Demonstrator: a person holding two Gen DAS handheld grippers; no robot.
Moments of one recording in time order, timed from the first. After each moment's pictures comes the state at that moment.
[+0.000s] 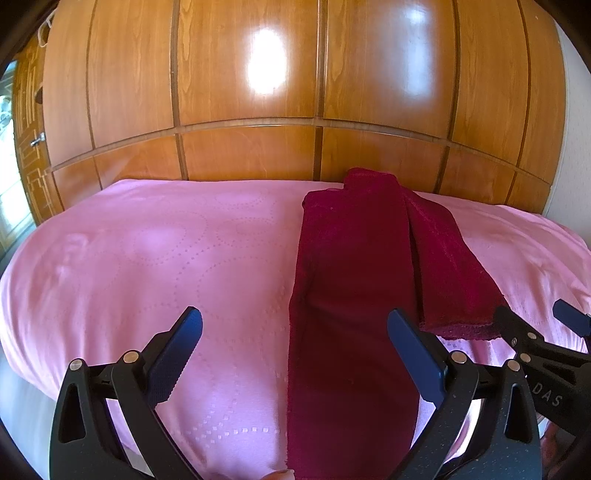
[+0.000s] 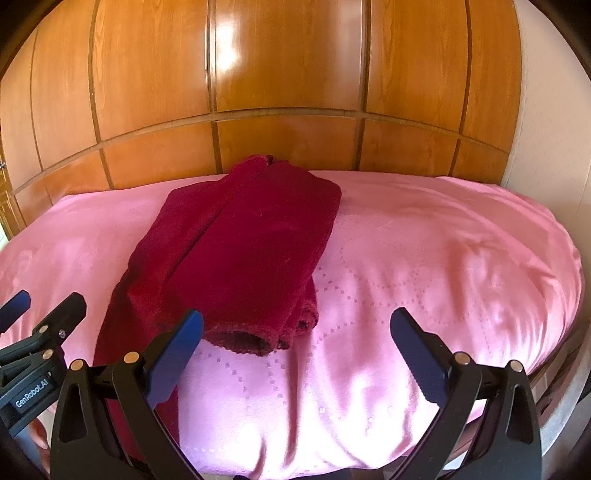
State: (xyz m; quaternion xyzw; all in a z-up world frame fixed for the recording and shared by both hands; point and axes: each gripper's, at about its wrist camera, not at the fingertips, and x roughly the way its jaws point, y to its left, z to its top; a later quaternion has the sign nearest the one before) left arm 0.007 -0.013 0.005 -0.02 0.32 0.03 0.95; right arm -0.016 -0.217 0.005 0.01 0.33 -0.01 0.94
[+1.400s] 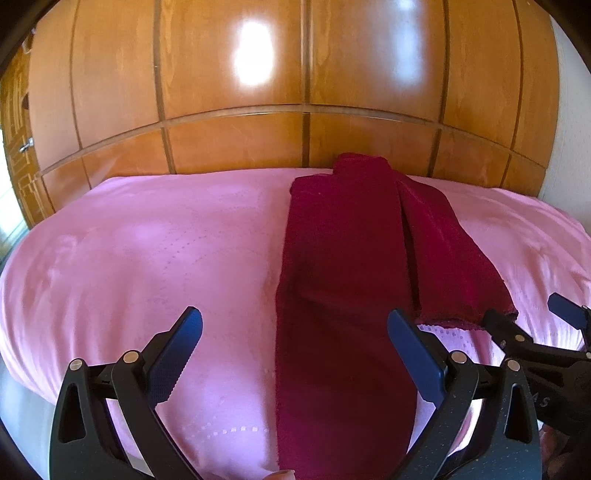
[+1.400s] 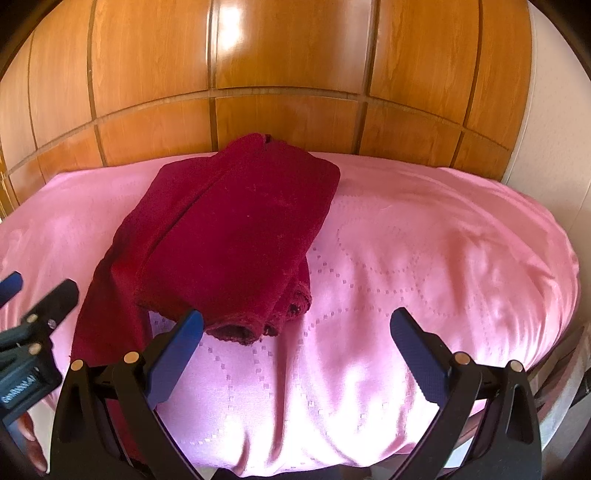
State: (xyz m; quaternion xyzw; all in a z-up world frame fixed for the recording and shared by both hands) left arm 0.012 -0.023 -0.008 0.00 0.34 0.01 0.94; right arm -0.004 -0.225 -0.011 -0.01 0.36 -0.01 0.93
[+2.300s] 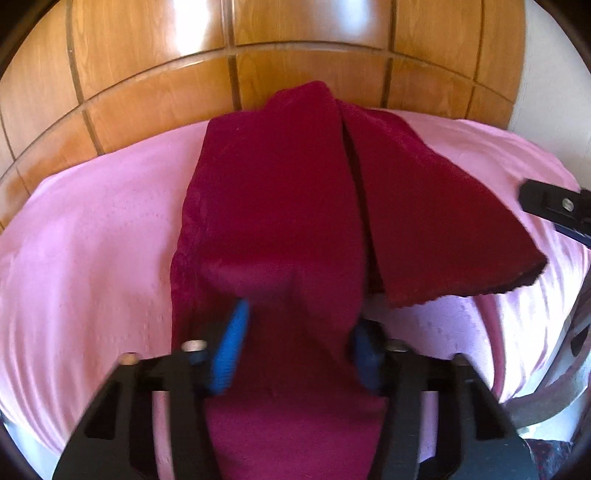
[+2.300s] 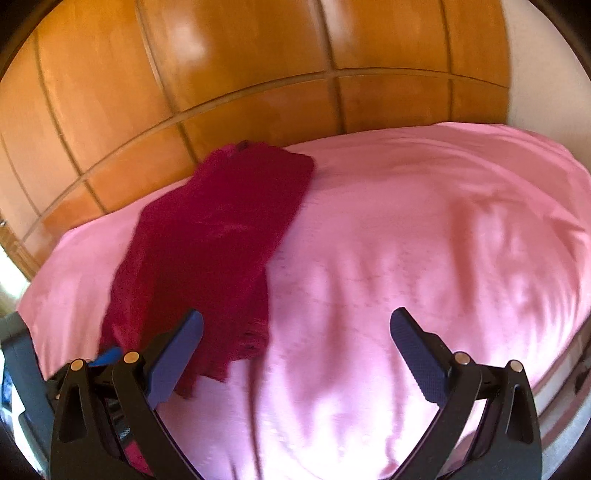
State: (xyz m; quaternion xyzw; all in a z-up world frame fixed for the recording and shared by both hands) left arm 0.054 -0.064 -0.065 0.05 0.42 -0.10 0.90; right arm 0.028 -0.285 -0.006 0.12 0.38 0.03 0.92
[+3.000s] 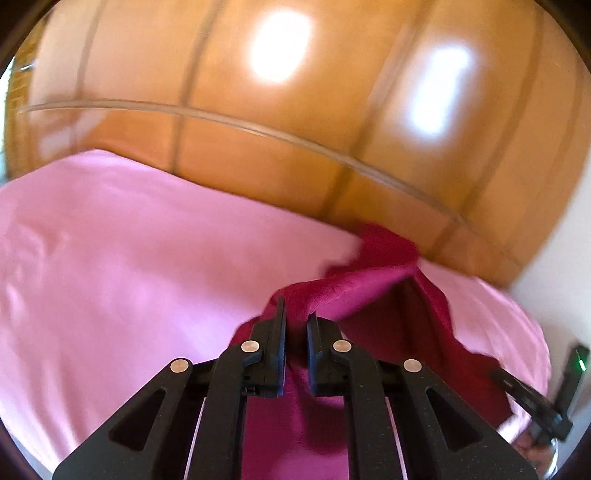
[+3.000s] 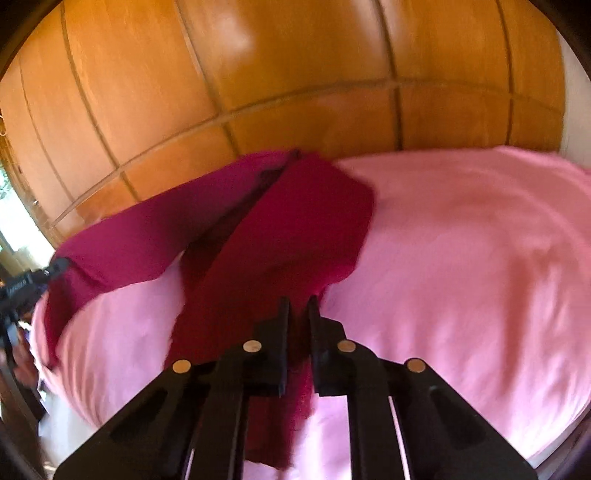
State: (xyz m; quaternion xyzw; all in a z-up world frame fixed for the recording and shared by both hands) left arm 0.123 0.123 0.041 -0.18 0.32 -0.02 0.93; right arm 0.079 -0.286 0.015 0.09 0.37 0.10 0.92
